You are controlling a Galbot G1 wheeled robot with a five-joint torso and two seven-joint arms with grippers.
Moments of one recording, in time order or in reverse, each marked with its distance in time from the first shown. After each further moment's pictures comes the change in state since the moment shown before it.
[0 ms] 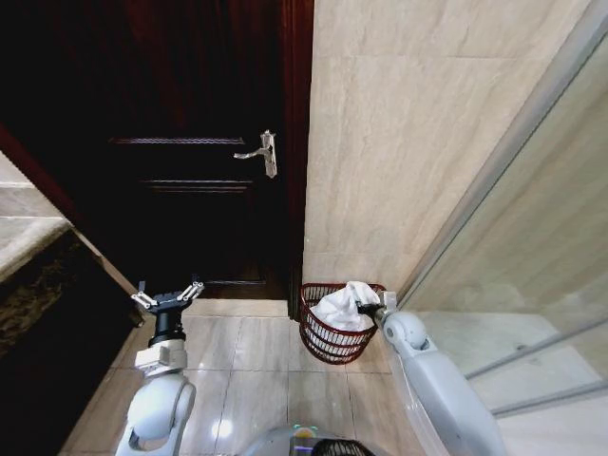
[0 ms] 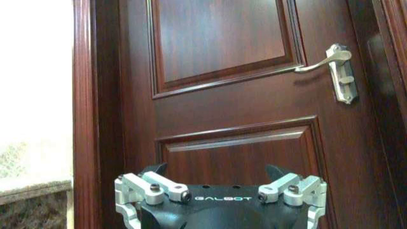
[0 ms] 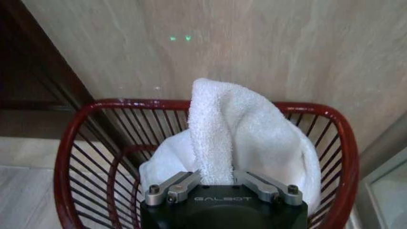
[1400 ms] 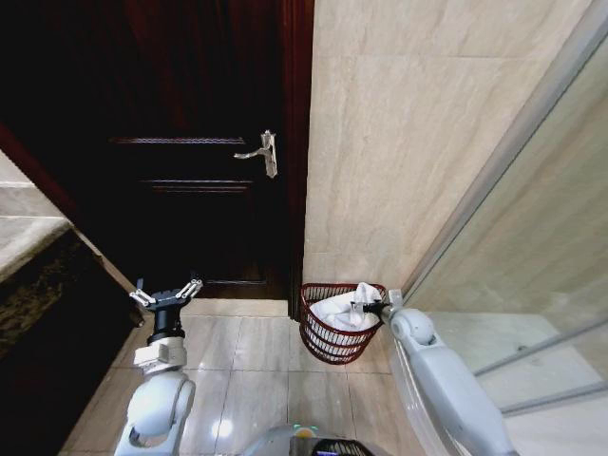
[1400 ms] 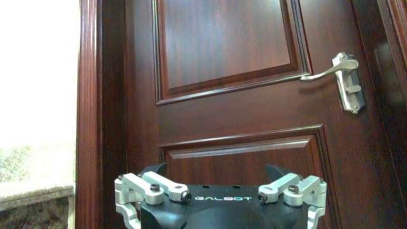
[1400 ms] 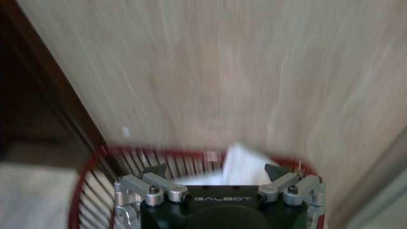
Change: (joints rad) left arm -0.021 -0.002 -0.006 -0.006 -0.009 0.002 -0.004; right arm -0.073 -0.048 0.134 0.196 -0.047 0.031 -0.101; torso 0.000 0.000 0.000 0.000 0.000
